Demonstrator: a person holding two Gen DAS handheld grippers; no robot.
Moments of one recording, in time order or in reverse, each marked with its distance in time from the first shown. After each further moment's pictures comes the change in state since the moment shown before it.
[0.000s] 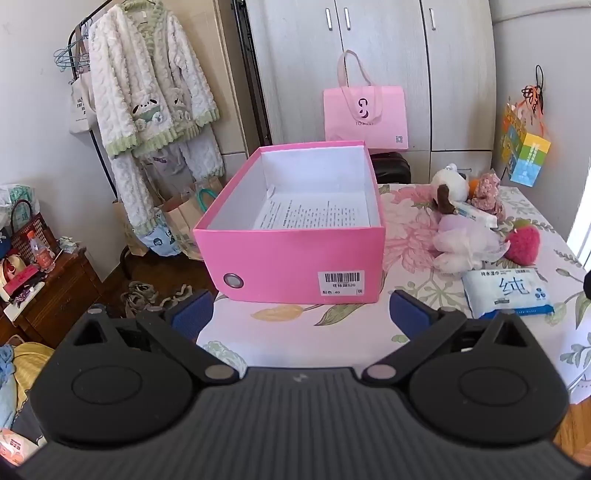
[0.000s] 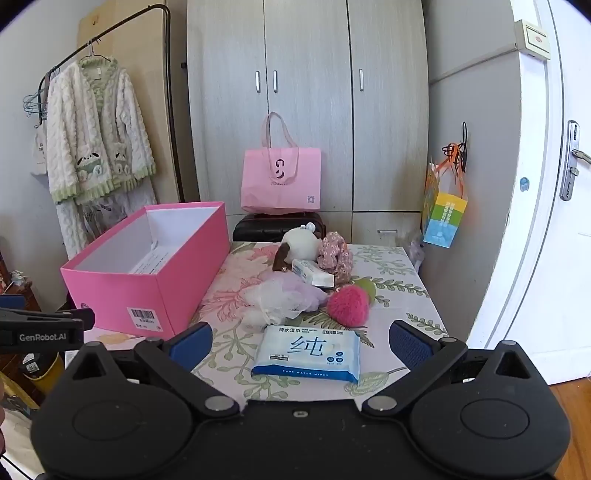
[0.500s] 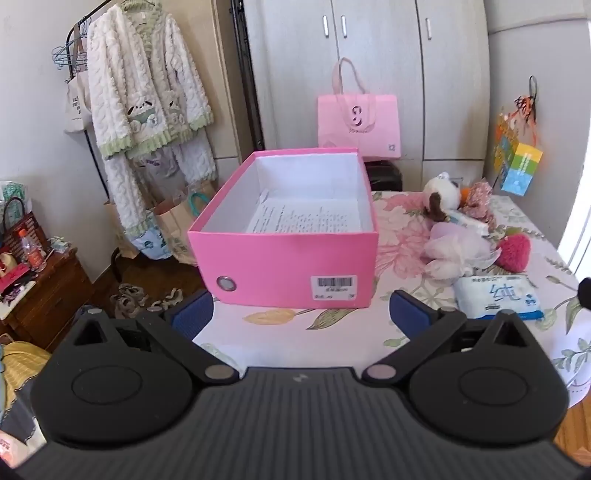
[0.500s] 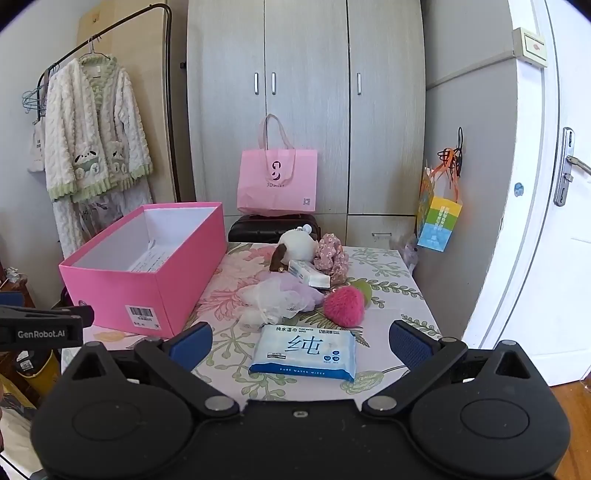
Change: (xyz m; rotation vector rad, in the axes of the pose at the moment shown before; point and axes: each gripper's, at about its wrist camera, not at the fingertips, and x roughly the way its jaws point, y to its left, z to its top) left arm -0.003 0.002 -0.005 -0.015 -0.040 -0.041; right arm -0.005 0.005 -0.002 -0.013 -0.015 -0.018
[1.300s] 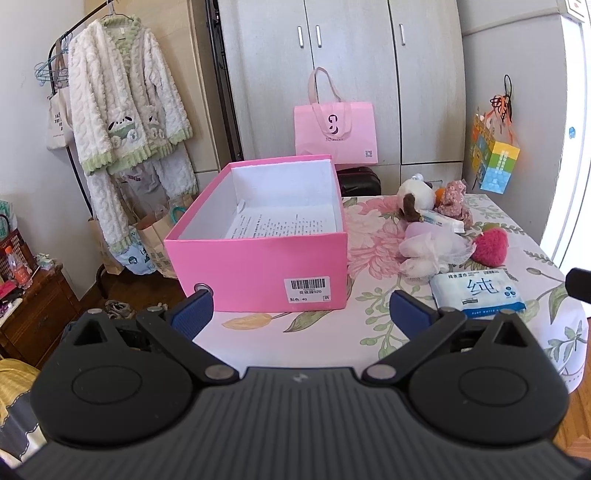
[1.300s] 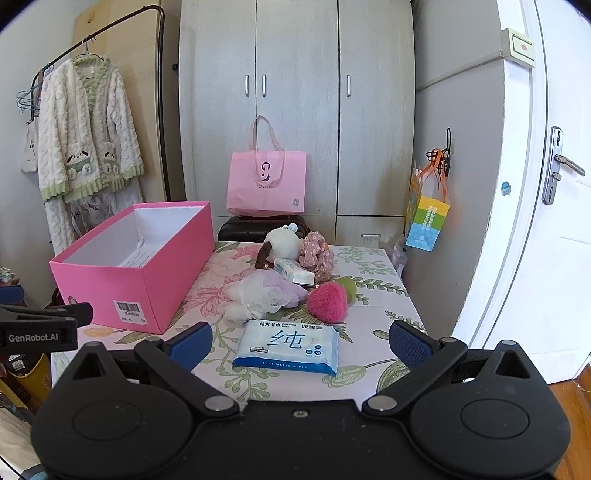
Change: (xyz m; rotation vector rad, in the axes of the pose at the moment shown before) left arm -0.008 -0.012 -0.003 0.049 -0.025 -0.048; right arm -0.010 -0.009 -0.007 0.002 -0.010 -0.031
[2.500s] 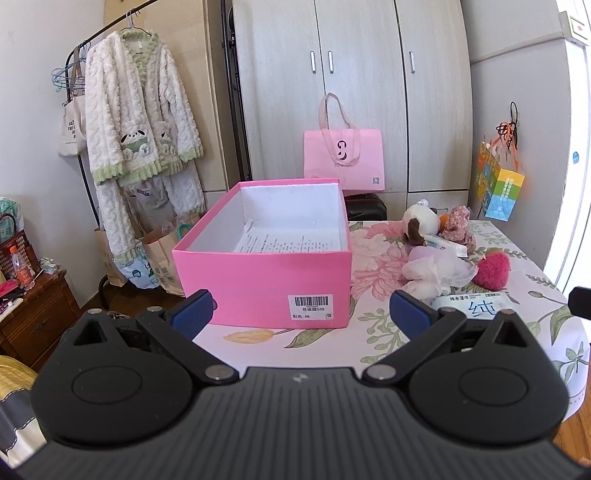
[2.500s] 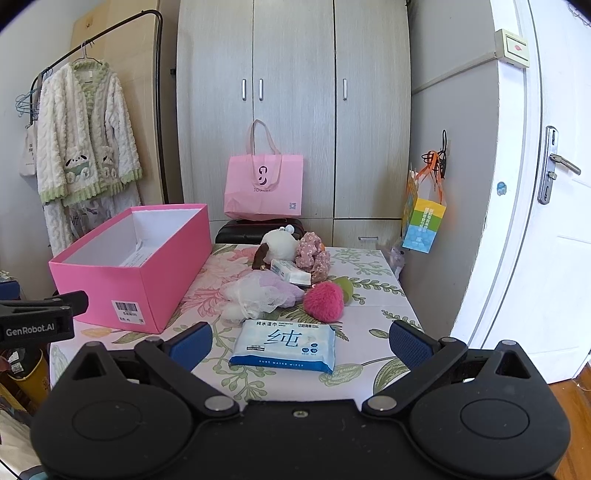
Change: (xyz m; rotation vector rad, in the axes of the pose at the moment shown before) left arm -0.008 0.006 -0.007 -0.045 -0.095 0.015; right arm -0.003 -0.003 -0.005 0.007 -0.015 -0.005
